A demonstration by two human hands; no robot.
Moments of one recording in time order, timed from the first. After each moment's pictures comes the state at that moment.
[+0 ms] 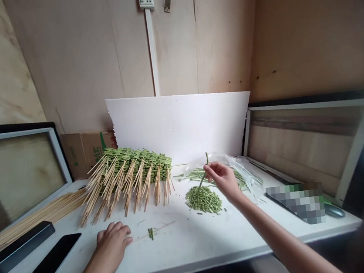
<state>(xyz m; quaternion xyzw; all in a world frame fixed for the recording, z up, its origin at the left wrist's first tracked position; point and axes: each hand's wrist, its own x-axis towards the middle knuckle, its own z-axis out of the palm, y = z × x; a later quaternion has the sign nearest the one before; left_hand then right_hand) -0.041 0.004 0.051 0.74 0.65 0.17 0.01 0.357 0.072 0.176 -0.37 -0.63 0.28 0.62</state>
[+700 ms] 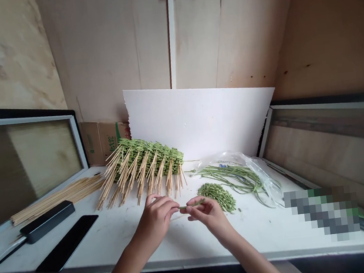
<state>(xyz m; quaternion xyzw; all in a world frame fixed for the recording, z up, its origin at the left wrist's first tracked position) 0.044 0.002 0.107 0.82 0.41 0.40 -0.04 0.256 0.020 0.100 -0.31 -0.57 0.58 0.49</state>
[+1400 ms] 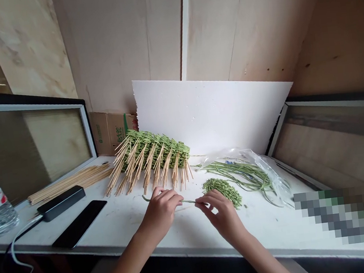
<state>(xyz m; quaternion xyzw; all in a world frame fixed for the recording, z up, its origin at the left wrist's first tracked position) 0.042 -0.003 0.101 0.82 0.42 0.38 -0.08 0.271 0.011 0.098 -0.33 -0.82 0.09 0.45</state>
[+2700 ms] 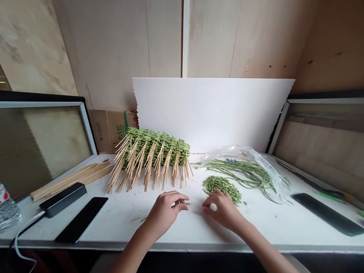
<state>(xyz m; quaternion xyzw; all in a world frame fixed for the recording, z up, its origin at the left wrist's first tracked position) 0.045 0.005 0.083 0.77 0.42 0.45 0.19 0.302 0.052 0.059 -0.43 -0.85 0.07 0.30</state>
